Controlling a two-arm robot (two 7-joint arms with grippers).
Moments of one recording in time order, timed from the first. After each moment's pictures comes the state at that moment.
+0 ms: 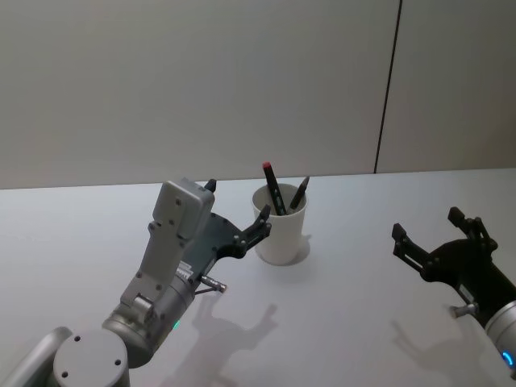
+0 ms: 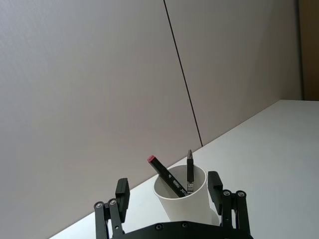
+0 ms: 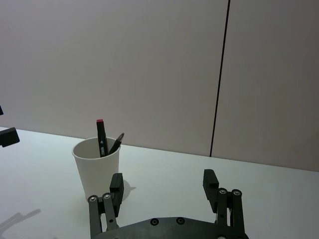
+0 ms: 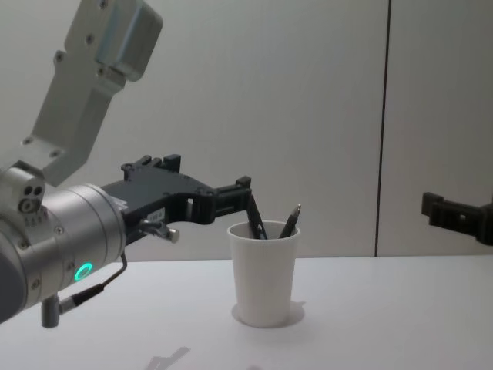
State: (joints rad) left arm -0.24 0.38 0.45 -1.63 -0.20 0.01 -0.01; right arm -0.01 0.34 -0.23 -1.77 0.29 0.03 0.07
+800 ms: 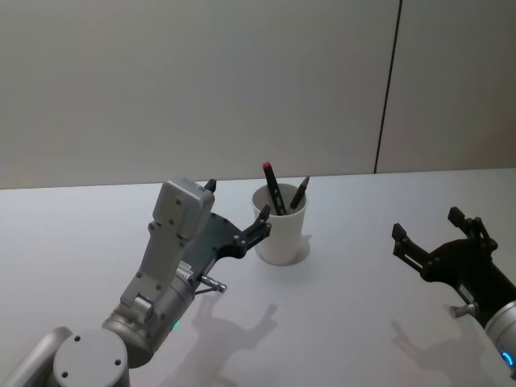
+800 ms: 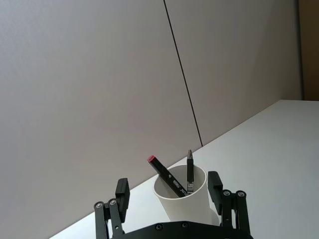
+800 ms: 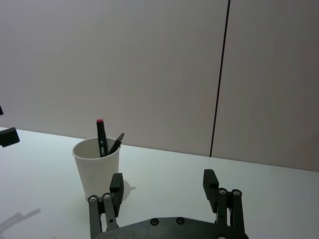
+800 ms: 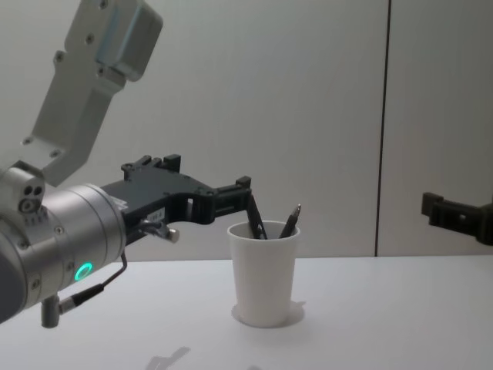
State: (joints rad) left arm -0.24 0.38 0.45 -1.63 -0.20 0.01 -0.01; right arm -0.01 0.34 -0.23 -1.77 0.29 0.03 0.07
